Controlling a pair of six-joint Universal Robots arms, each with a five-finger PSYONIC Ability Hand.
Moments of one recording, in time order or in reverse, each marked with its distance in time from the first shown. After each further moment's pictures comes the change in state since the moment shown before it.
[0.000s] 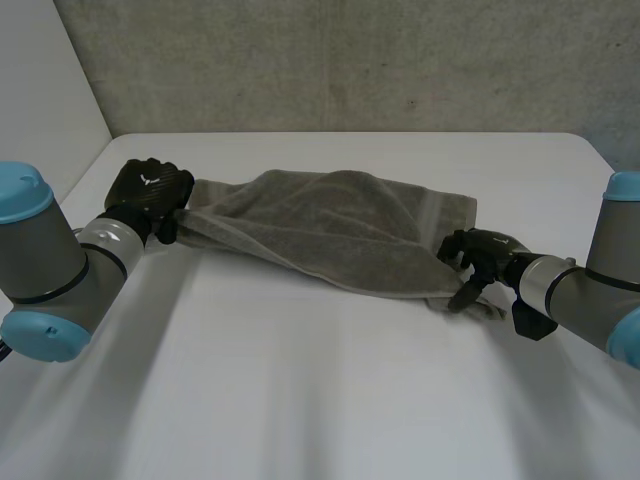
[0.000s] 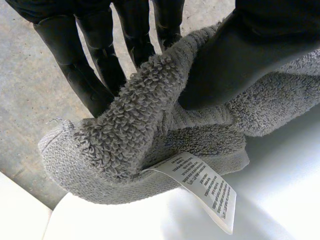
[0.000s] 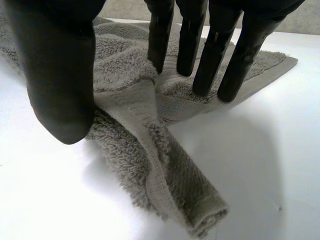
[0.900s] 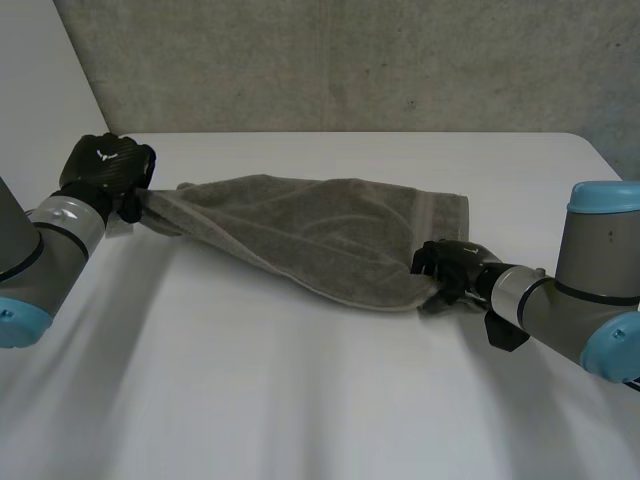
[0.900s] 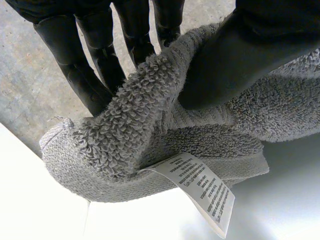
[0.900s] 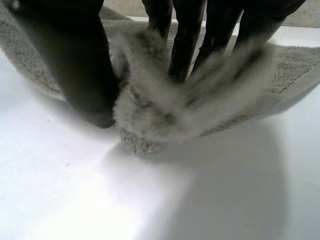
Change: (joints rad) left arm 0.083 0.093 0.000 -0.040 0.004 -0.010; right arm 0.091 0.002 0.016 -0.011 0.006 0.025; left_hand 0.000 0.000 0.000 0.000 0.000; right_hand 0.356 0.360 0.364 0.357 0.344
